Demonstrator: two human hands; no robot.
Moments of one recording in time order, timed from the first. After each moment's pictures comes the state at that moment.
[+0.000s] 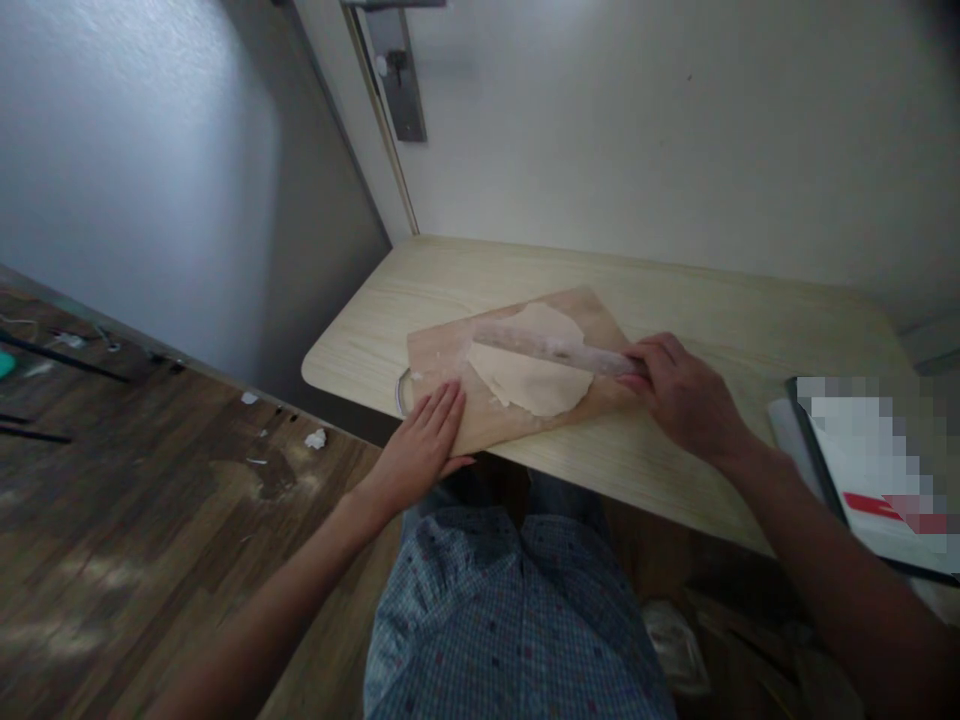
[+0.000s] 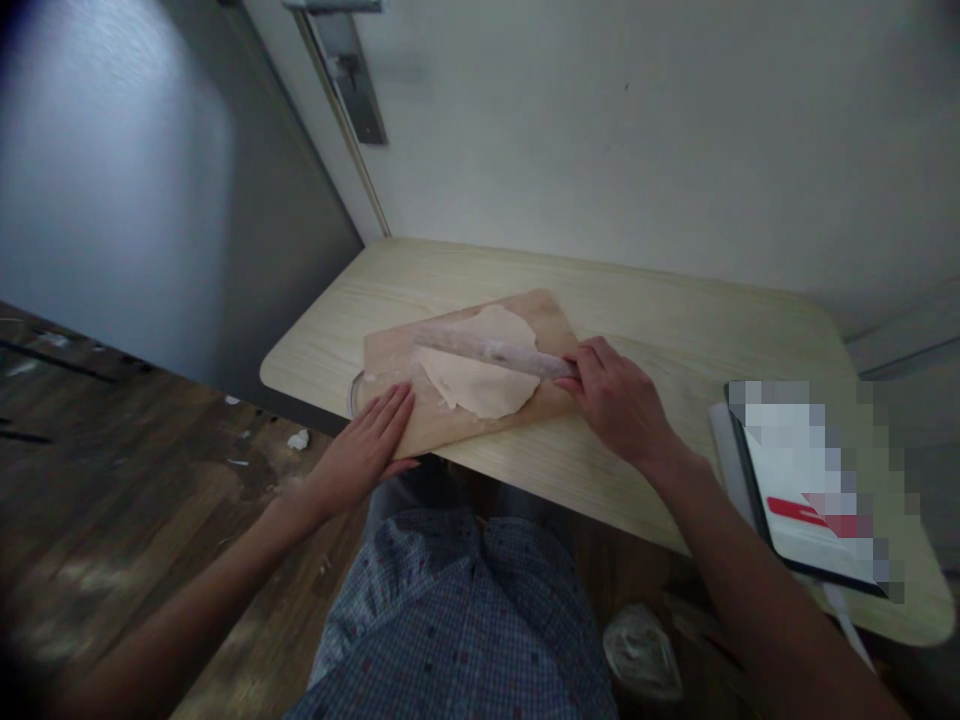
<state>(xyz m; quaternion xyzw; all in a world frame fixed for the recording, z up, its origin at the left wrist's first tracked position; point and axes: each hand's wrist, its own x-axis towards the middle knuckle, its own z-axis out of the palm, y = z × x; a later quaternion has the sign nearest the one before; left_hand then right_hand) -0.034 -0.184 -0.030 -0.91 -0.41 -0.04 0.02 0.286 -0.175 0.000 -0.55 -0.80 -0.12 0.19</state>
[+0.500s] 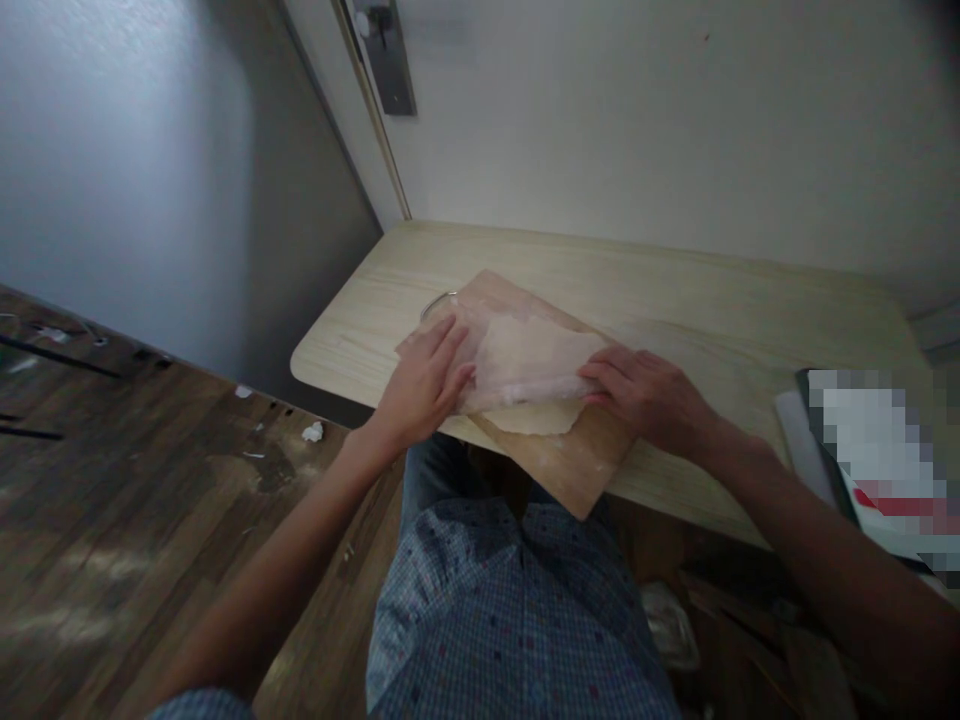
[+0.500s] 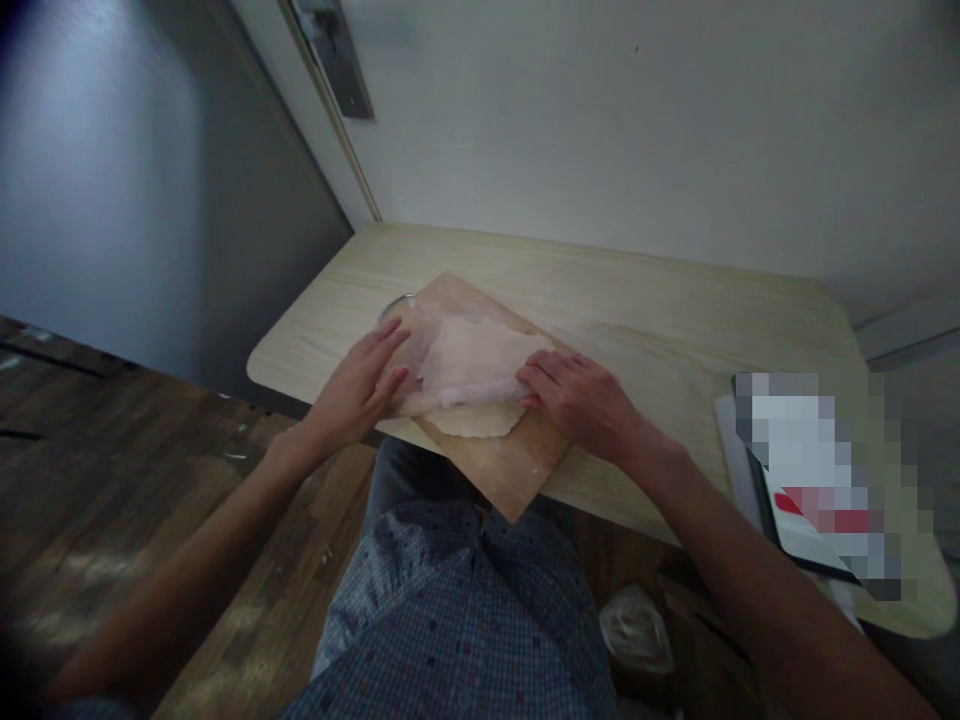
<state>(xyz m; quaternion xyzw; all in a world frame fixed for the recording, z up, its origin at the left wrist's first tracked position) -0.014 -0.135 0.008 -0.86 -0.47 -0.18 -0.06 0.267 -0.171 -0.001 -0.42 -0.89 -0.13 0.12</state>
